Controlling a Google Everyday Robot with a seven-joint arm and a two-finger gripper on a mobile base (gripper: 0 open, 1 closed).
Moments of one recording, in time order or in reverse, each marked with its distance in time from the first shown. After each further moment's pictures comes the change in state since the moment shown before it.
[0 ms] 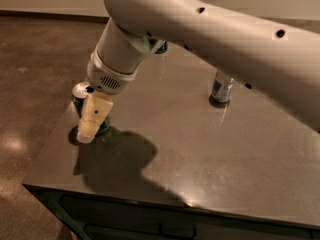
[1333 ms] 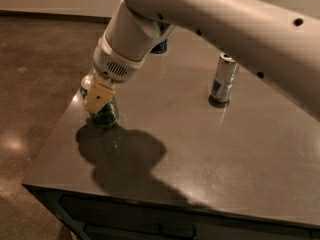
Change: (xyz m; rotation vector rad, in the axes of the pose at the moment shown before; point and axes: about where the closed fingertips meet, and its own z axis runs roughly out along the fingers) arm -0.003 -0.010 -0.025 0.005 -0.030 0.042
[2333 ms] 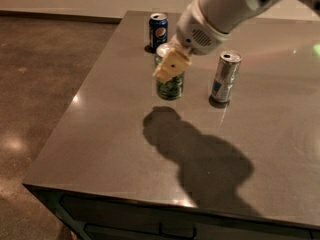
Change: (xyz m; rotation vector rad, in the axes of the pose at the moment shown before) arm 0.103 -0.051 -0.124 0.218 0.022 0.215
